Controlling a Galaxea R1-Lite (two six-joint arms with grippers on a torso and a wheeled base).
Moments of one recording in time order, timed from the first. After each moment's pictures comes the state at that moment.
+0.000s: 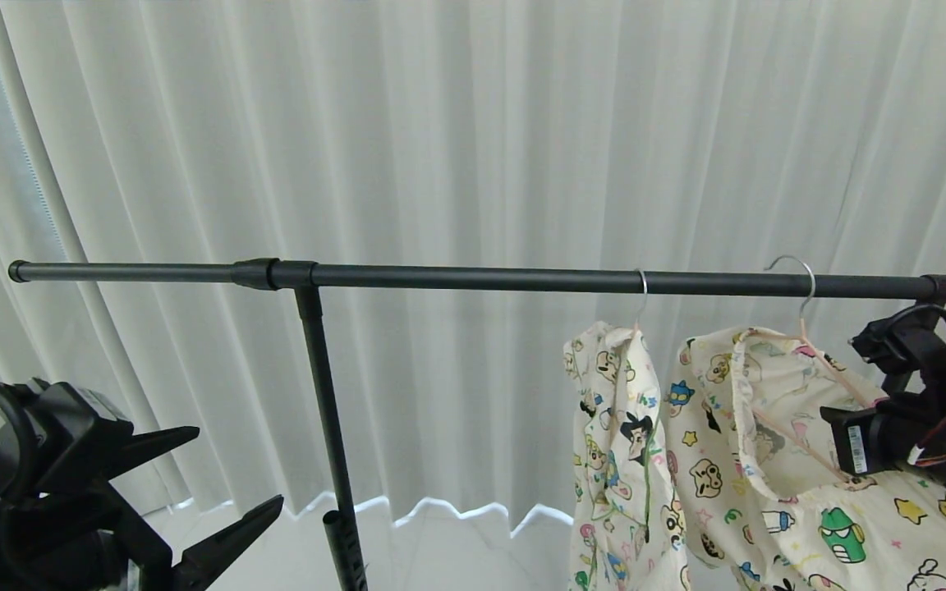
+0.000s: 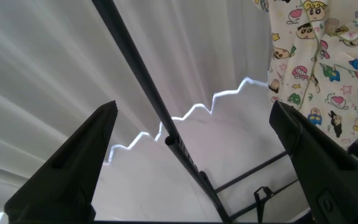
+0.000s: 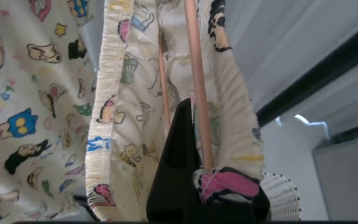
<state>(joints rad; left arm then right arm) -0.21 1.06 -0.30 -0.36 -0.22 0.35 0.22 1.46 -0.51 -0.43 -0.13 -0.07</state>
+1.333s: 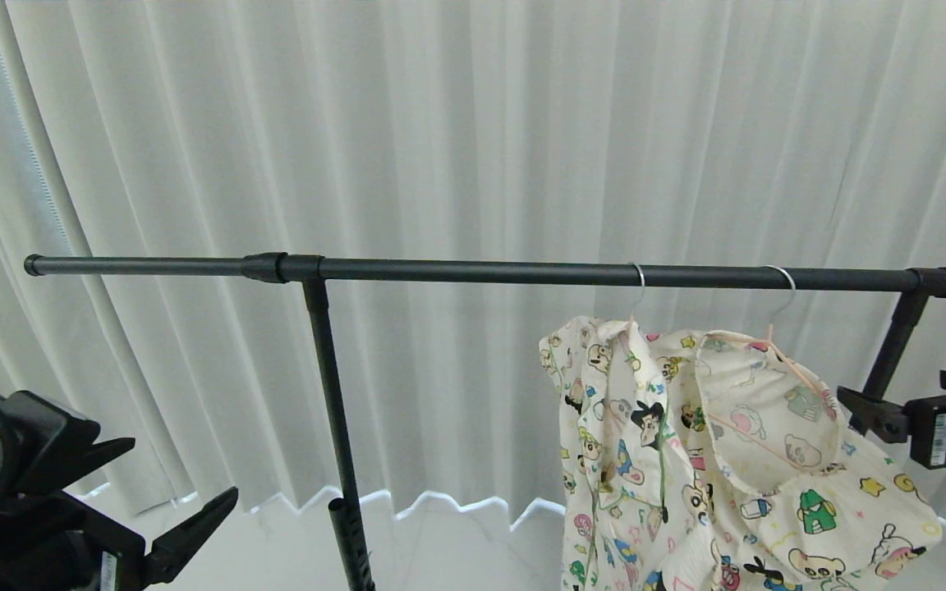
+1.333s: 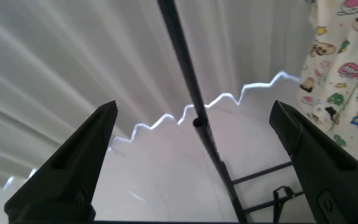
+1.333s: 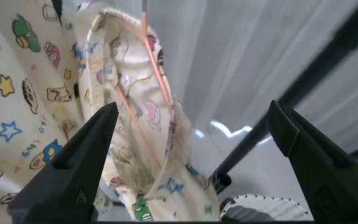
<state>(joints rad) -0.13 1.01 -0.26 -0.36 -0.07 0.33 0.20 1.18 -0.46 -0.43 -0.15 -0.04</state>
